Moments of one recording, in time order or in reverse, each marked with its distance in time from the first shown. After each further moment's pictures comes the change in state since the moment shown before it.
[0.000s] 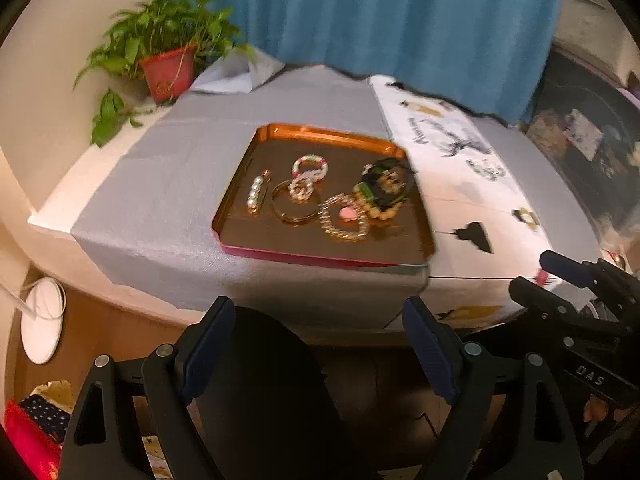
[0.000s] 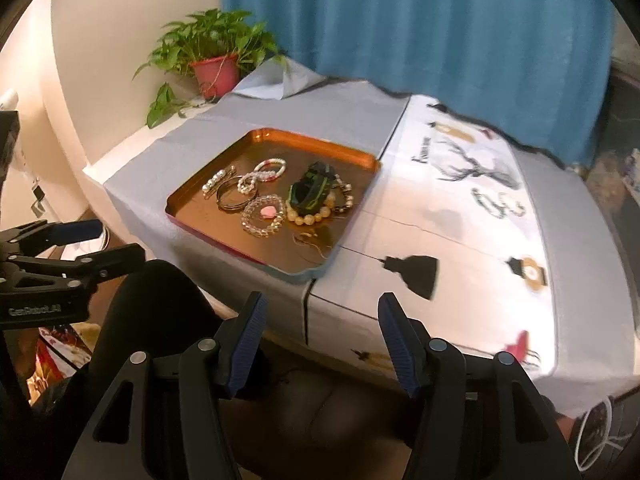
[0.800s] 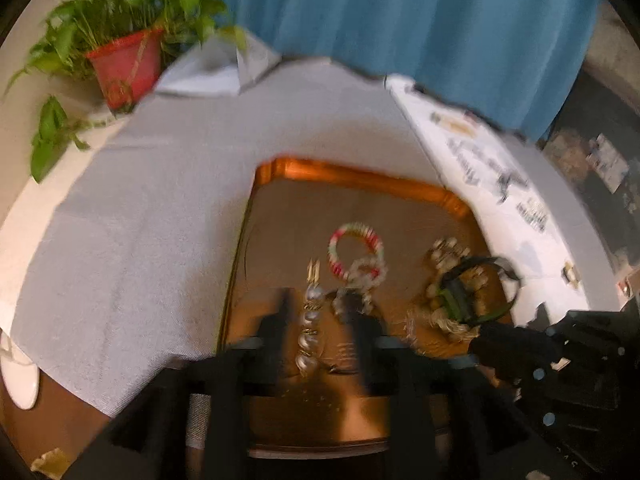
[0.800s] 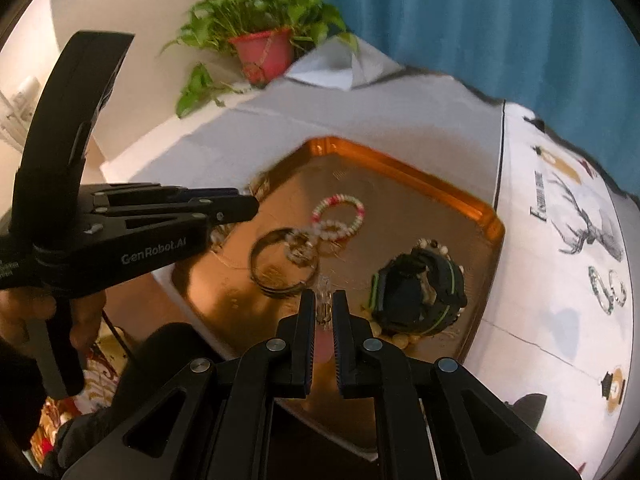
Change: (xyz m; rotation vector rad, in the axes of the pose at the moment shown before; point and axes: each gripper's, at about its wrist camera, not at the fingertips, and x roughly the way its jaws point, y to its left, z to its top) left arm 0.155 0.066 0.112 -0.001 0.080 -0.067; right arm 0.147 0.055 0.099 -0.100 0.082 0.198
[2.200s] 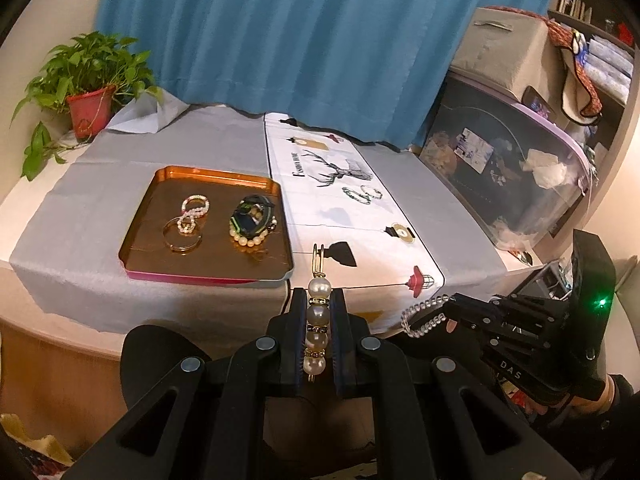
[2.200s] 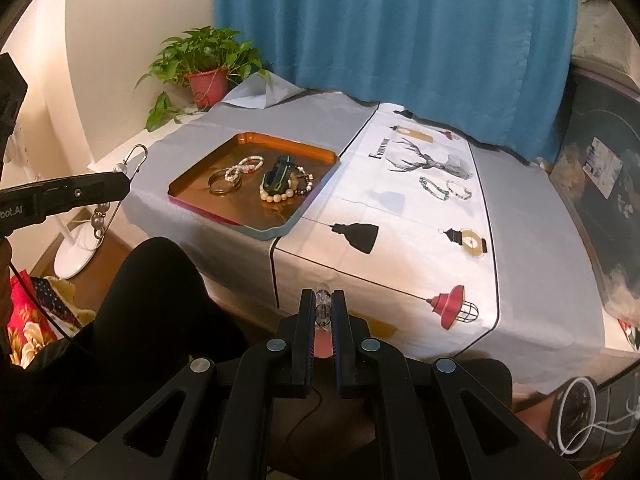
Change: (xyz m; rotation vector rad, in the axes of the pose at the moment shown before) left arm -0.201 -0.128 -0.132 0.066 -0.180 -0.274; right arm -0.227 -0.024 -0.170 0.097 -0.107 -0.238
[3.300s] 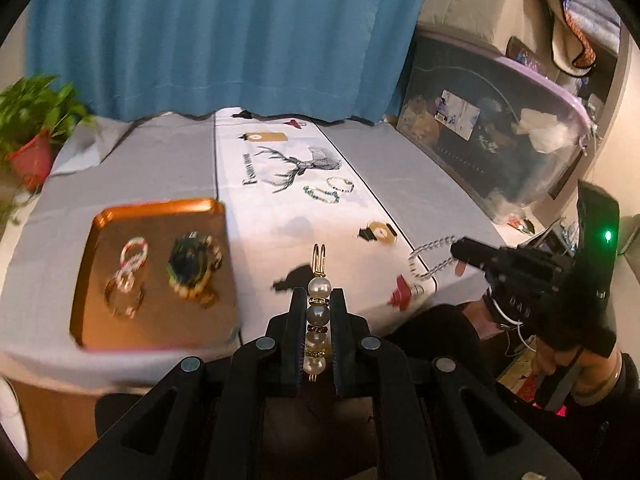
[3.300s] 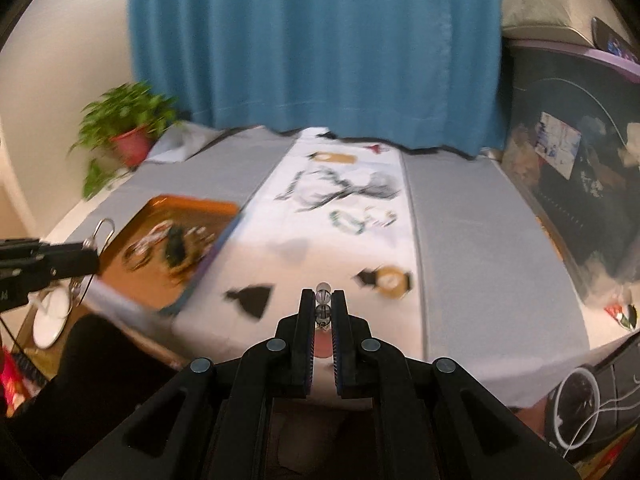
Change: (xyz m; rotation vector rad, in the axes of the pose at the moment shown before) left arm 0.075 -0.063 0.053 0.151 0.100 -0.023; right arm 0.020 -0.116 0.036 0.171 -0.087 -0.096
